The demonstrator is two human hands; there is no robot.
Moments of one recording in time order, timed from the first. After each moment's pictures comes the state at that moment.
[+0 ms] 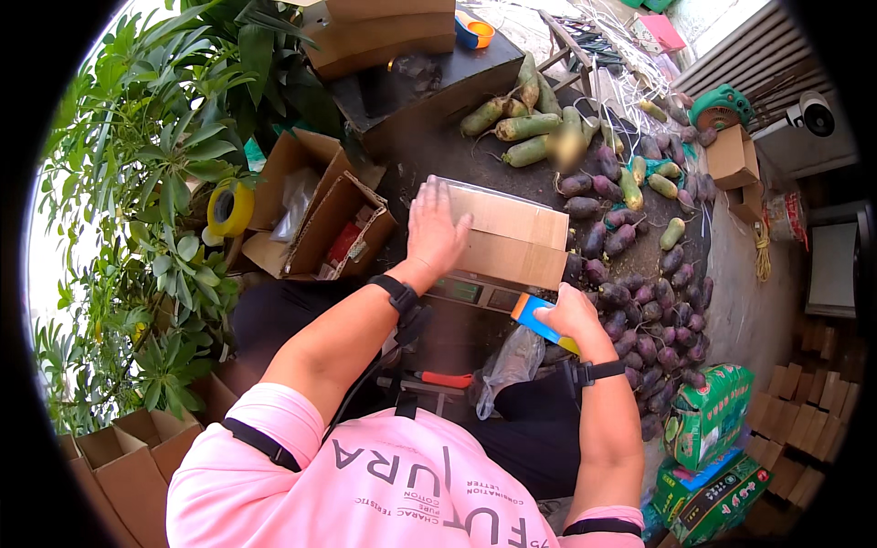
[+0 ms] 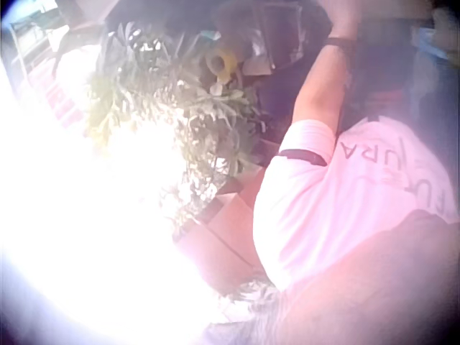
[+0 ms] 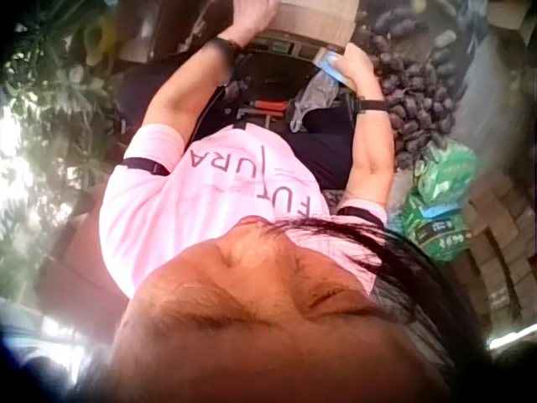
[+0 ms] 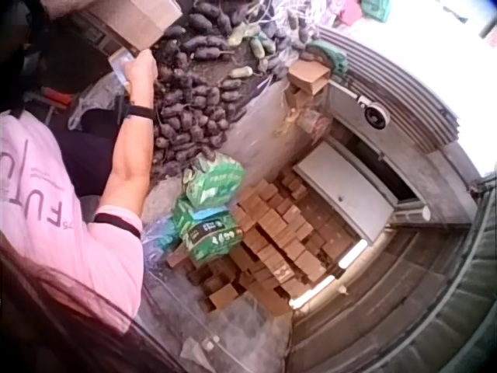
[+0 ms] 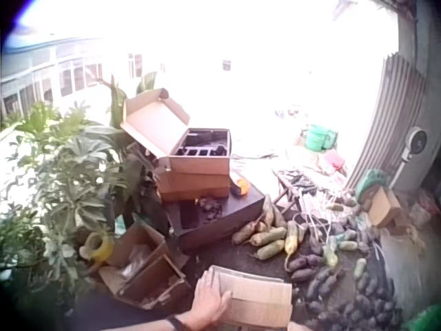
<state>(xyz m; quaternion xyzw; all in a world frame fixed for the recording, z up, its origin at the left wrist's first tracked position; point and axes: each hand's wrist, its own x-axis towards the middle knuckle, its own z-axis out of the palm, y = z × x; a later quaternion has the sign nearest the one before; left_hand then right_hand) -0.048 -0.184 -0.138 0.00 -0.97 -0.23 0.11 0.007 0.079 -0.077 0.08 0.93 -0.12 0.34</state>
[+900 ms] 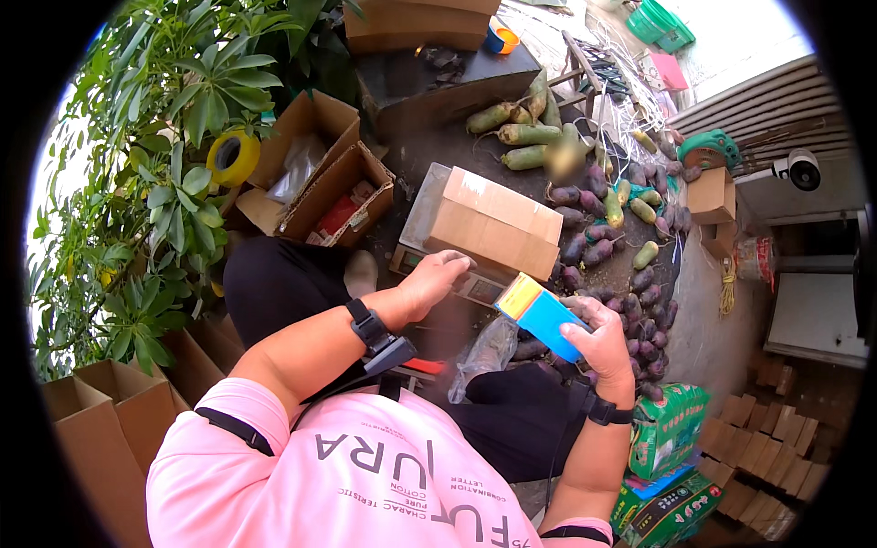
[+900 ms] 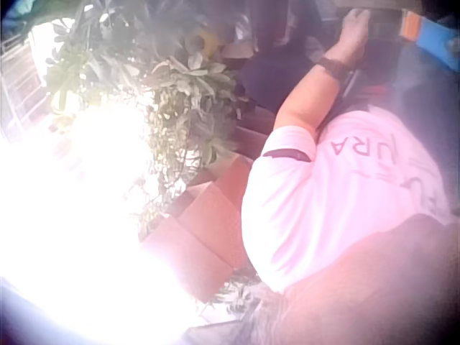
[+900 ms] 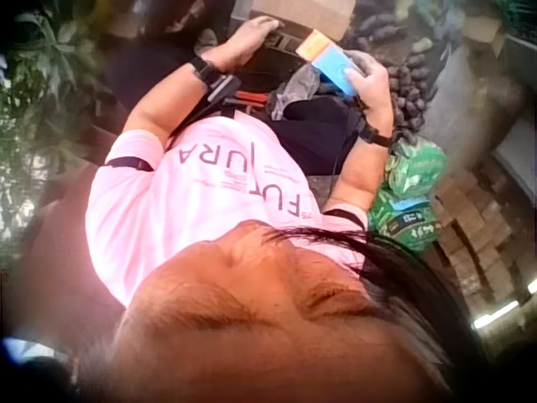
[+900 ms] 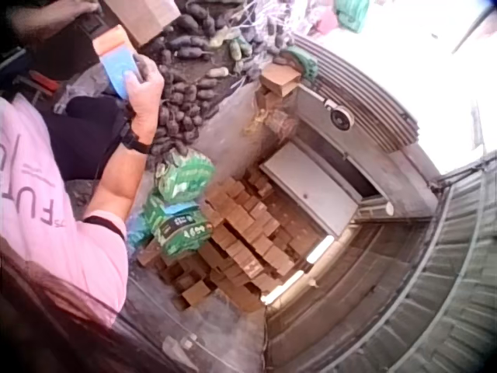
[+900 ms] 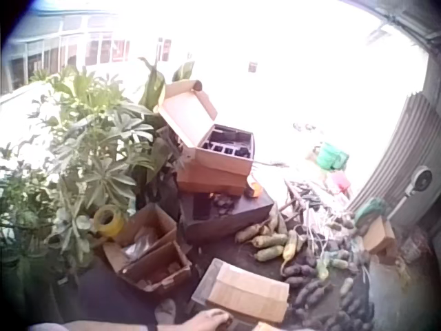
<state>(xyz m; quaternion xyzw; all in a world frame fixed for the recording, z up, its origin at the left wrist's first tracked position) 0.052 -0.183 -0.096 0.15 -0.60 -0.74 -0.28 0.064 0.101 0.027 -0.01 0.82 -0.53 0.21</state>
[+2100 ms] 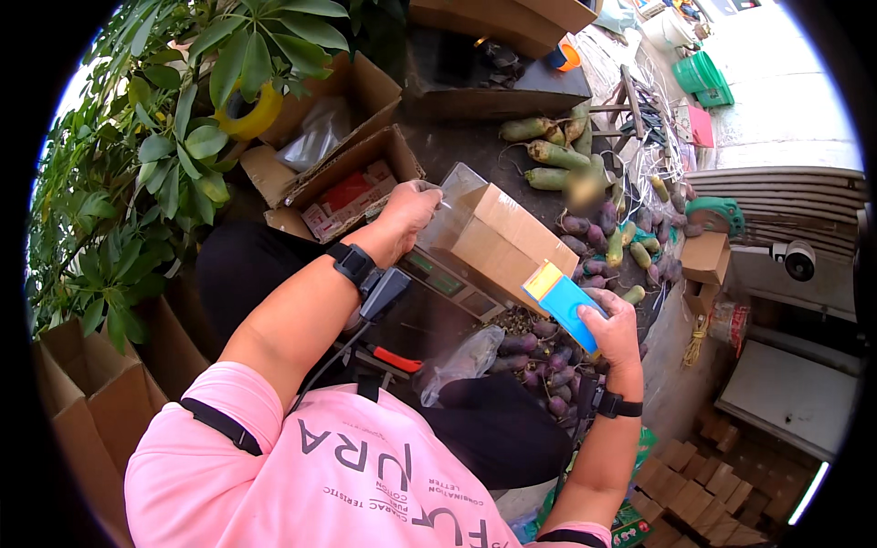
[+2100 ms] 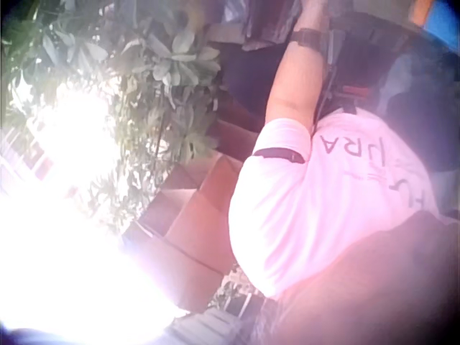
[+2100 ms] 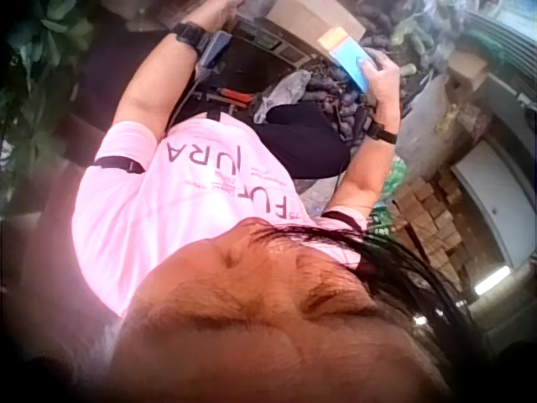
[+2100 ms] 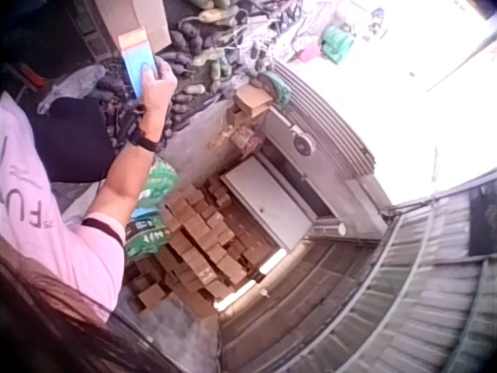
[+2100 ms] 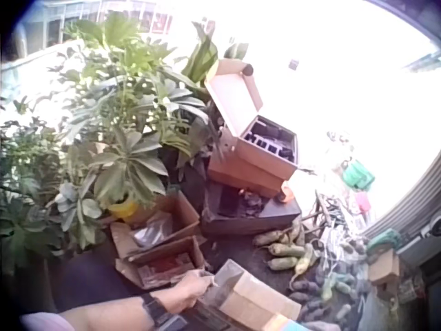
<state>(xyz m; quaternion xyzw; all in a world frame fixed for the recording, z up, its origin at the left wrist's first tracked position) -0.038 -0.279 -0.133 0.35 -0.52 -0.77 -0.10 -0.040 0.051 0.037 -0.03 0.90 -0.37 0.22</state>
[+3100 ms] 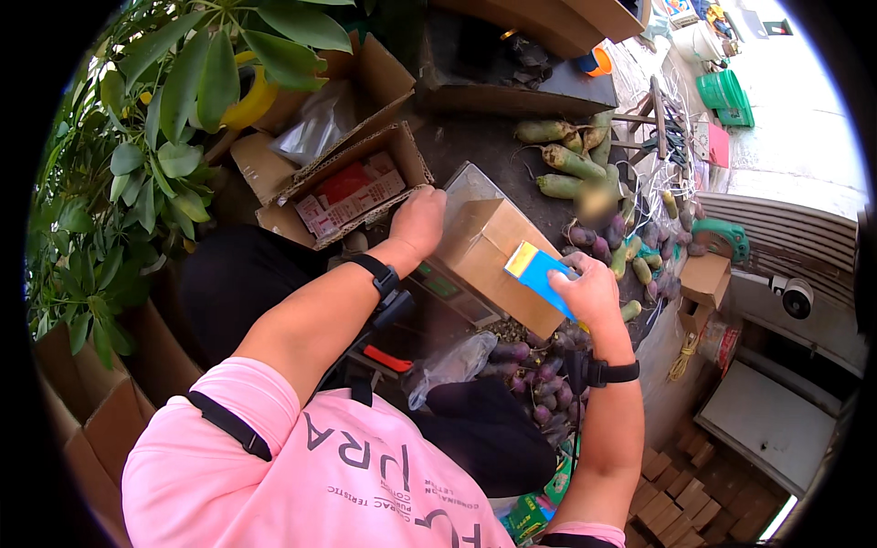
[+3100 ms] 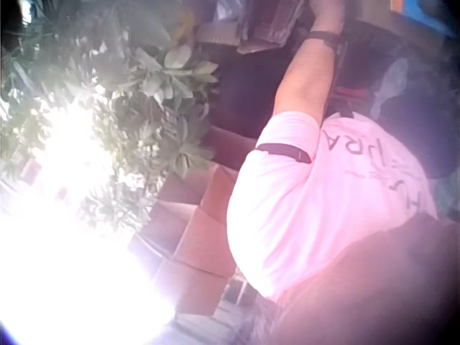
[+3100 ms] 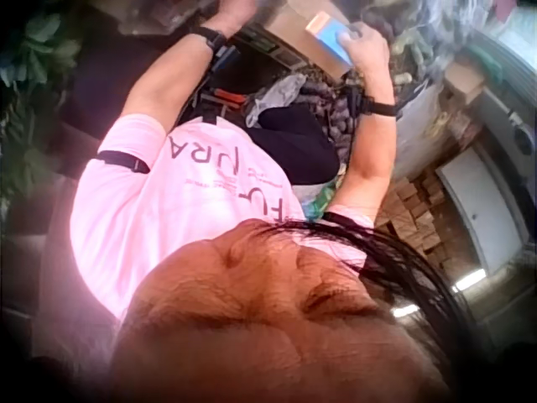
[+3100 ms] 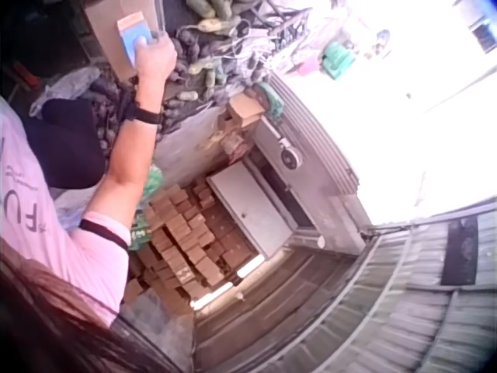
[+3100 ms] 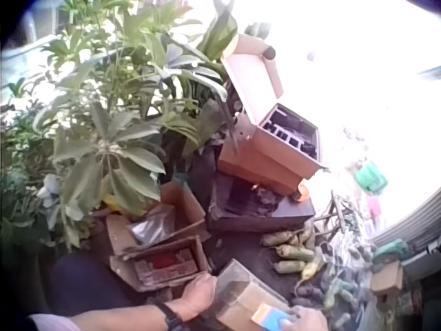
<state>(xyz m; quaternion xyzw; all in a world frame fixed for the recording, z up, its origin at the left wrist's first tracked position) -0.048 -0.263 -0.195 0.16 -0.91 -0.39 0.01 -0.121 -0.034 -0.003 -0.07 0.97 -0.04 0.25</state>
